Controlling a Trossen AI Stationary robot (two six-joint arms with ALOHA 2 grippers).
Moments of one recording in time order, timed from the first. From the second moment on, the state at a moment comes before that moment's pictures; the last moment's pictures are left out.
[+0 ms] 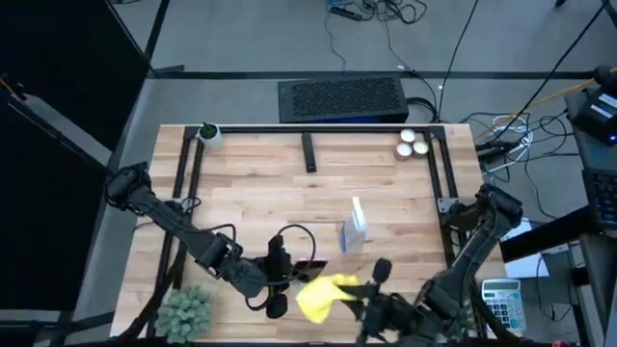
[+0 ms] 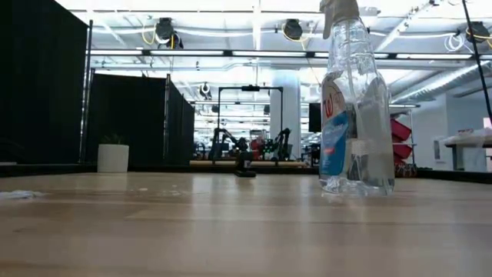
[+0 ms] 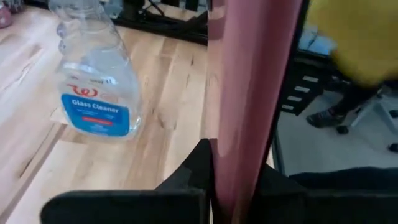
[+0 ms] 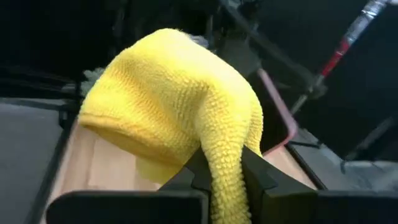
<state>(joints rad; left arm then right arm) -0.59 1.58 1.23 -0.16 -0.45 -0.51 0.84 1.83 1.60 -0.34 1.20 0.17</state>
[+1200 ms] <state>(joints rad) -0.57 1.66 1.23 -0.09 -0.48 -0.52 0.66 1.90 1.62 -0.18 1.14 0.02</state>
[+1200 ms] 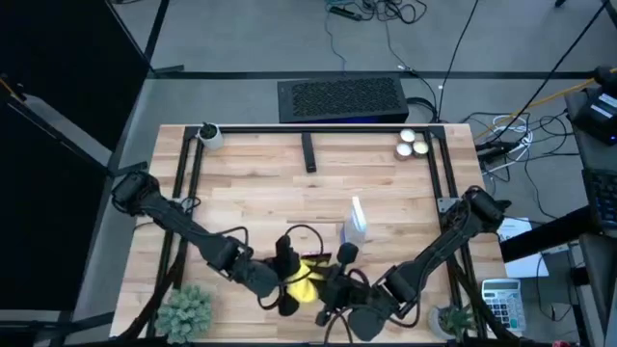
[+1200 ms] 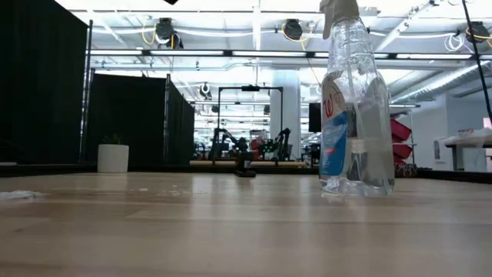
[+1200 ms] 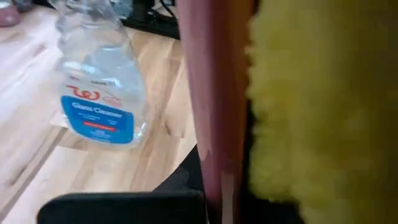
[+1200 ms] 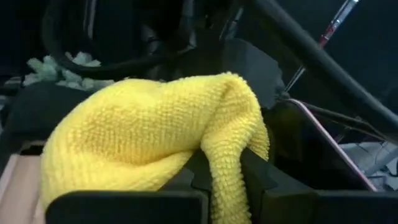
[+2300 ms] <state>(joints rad) -0.57 1.66 1.23 0.02 -0.46 -0.49 0.76 1.91 1.61 -0.16 1.25 0.07</state>
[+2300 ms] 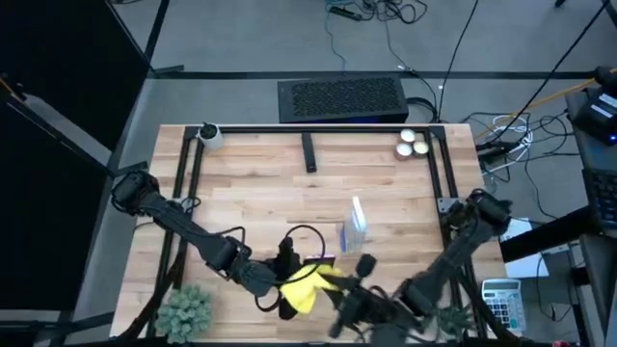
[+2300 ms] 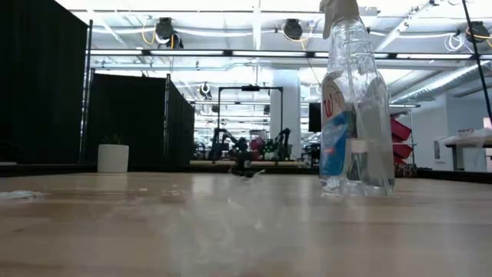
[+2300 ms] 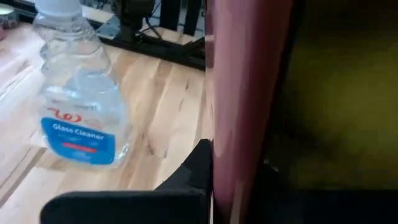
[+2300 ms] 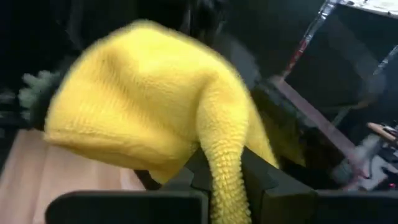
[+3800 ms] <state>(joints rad) -0.60 1.54 1.23 0.01 -0.53 -0.38 0.81 1.94 1.61 -0.30 1.53 0.09</state>
